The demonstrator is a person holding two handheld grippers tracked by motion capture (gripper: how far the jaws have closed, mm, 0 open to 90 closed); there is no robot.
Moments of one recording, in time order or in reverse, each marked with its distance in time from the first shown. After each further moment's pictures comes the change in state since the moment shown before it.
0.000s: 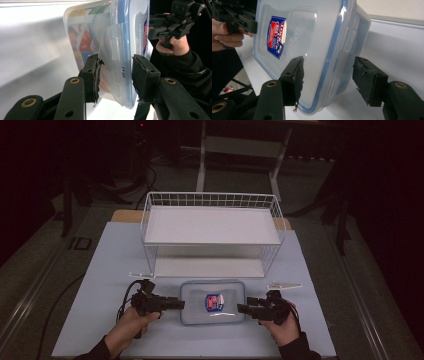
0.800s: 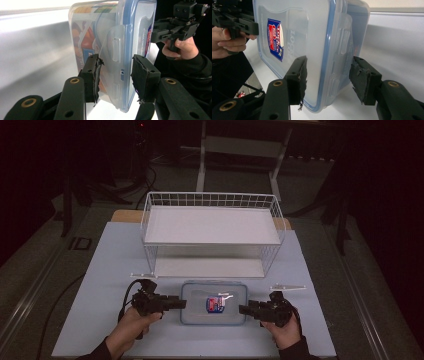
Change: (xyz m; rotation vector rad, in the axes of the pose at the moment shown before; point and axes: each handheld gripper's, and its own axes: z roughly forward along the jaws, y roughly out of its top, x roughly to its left) left arm -0.022 0.006 -0.002 -0.027 0.078 0.043; right arm 0.002 -0.005 -0.006 -0.011 0.024 0.083
